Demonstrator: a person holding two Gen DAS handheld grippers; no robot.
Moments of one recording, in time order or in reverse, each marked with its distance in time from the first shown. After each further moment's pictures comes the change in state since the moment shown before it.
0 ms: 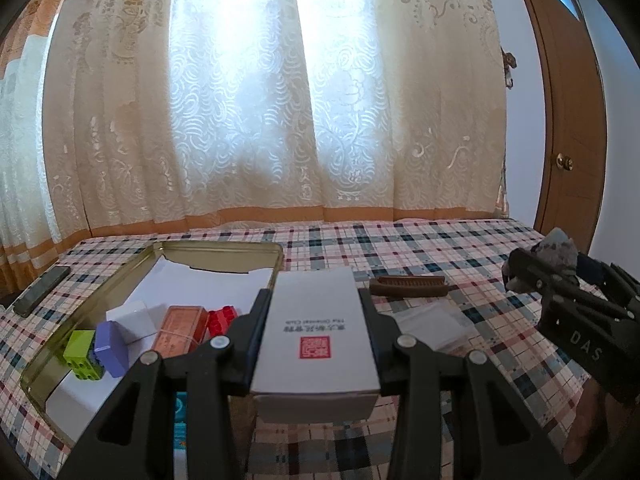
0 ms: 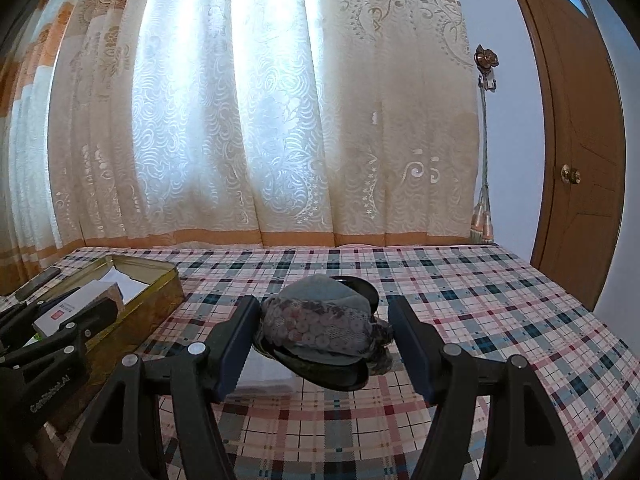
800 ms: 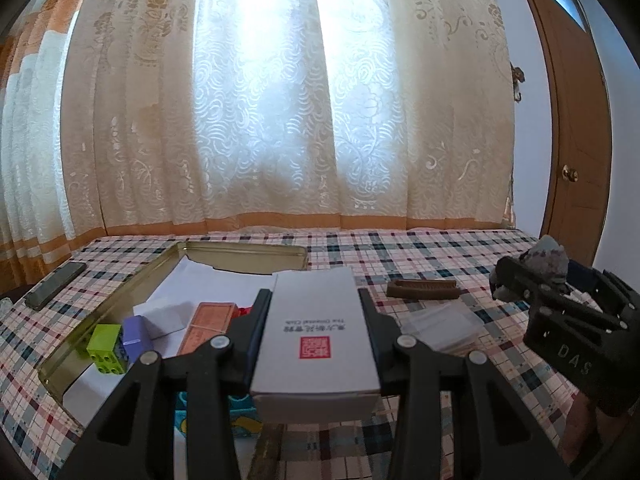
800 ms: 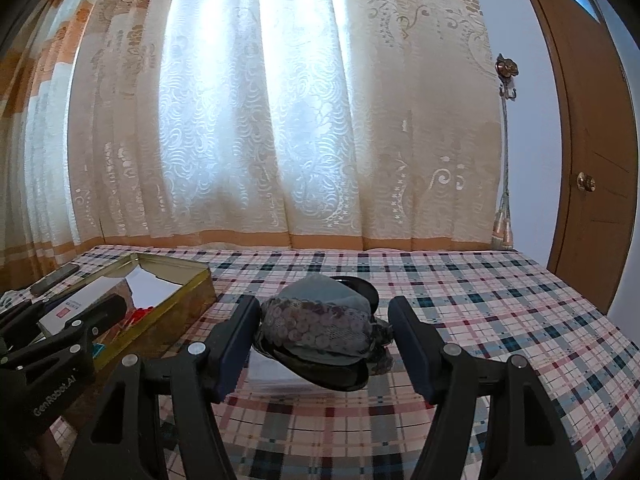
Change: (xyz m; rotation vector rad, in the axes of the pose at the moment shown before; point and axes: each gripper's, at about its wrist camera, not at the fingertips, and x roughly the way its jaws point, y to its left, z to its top) left arm -0.018 0.021 -0.006 -0.026 -0.036 0.025; right arm -0.010 0.032 -0.003 -0.020 -0.021 0.060
